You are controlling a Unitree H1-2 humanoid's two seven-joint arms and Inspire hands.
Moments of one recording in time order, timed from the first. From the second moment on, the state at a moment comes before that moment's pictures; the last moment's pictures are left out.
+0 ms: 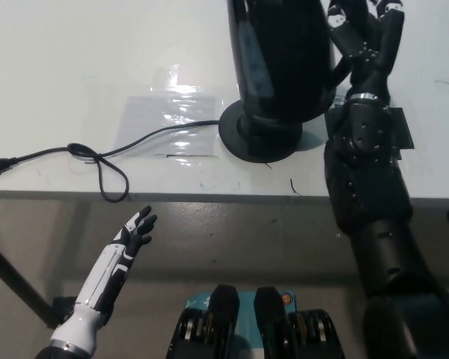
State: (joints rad) left_arm -0.03 0.18 -0.07 -0.13 0.05 -0.03 -0.13; right_arm -1.00 0.06 -0.19 0.77 -0.02 -0.27 -0.46
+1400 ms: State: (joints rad) left_arm -0.04 0.19 -0.07 -0.13 0.05 -0.03 -0.14; right_arm -0.94 0.08 -0.11 0.96 -0.06 -0.44 -0.58
